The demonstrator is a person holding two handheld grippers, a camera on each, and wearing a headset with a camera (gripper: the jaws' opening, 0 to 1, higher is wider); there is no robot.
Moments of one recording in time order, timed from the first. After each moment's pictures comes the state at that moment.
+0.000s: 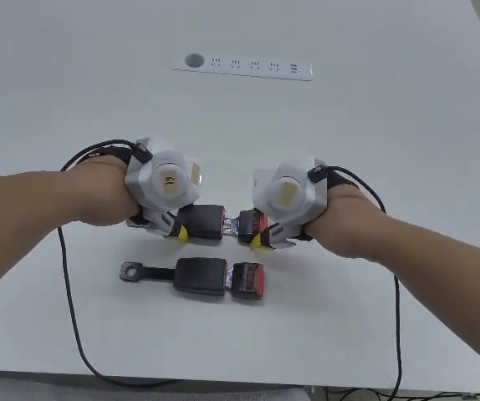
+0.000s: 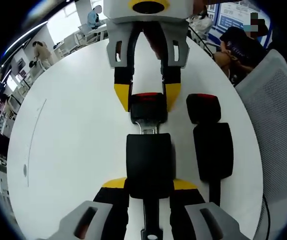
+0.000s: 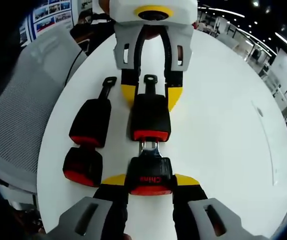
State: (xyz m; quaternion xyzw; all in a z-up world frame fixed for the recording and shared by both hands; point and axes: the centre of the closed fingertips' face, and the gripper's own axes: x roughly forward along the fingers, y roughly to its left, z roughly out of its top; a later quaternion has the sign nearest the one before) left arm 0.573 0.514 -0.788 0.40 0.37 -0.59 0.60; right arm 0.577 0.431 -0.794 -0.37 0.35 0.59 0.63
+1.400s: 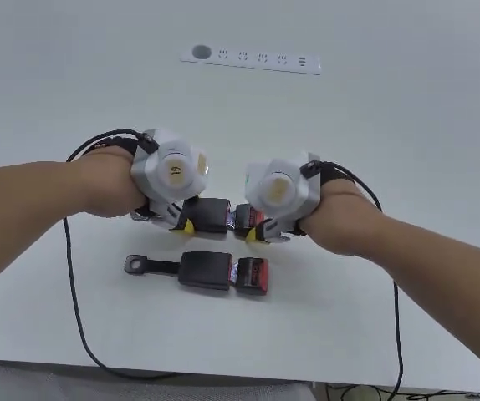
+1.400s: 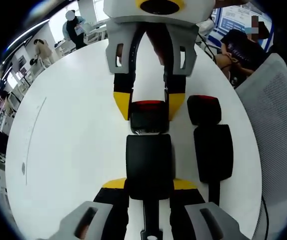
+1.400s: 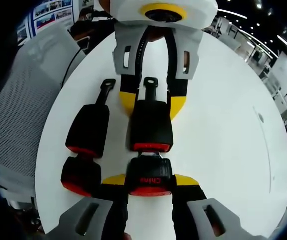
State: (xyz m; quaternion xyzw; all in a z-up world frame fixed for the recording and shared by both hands) left arm 0.575 0.511 -0.791 0.39 0.38 -0.59 0.60; right arm 0.577 0.447 -0.795 -0.39 0.34 0.58 0.62
